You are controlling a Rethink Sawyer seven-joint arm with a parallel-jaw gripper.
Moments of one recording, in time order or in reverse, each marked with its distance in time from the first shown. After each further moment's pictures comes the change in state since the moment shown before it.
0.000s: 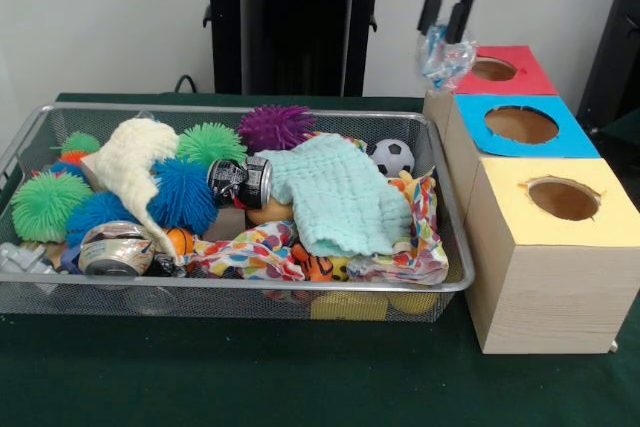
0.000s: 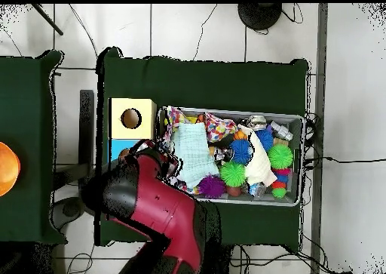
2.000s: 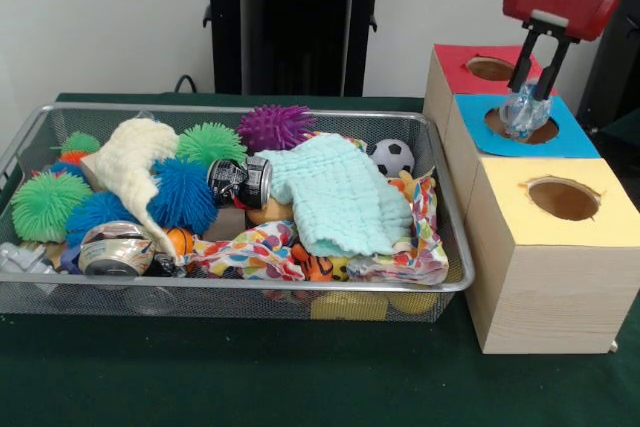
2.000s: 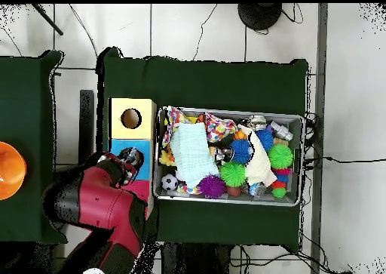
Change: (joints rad) arm 0.207 0.177 0.000 -0.037 0.013 -0.080 0.109
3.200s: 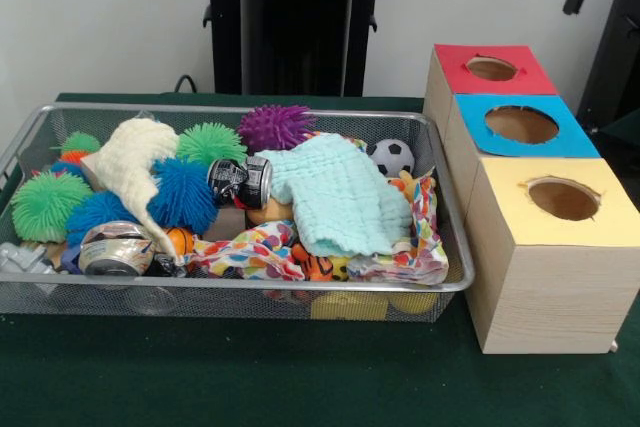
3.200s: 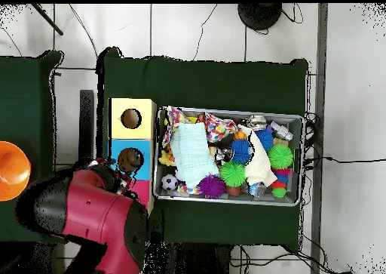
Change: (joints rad) arm 0.002 -0.127 -0.111 -0.070 -0.034 0.341 0.005
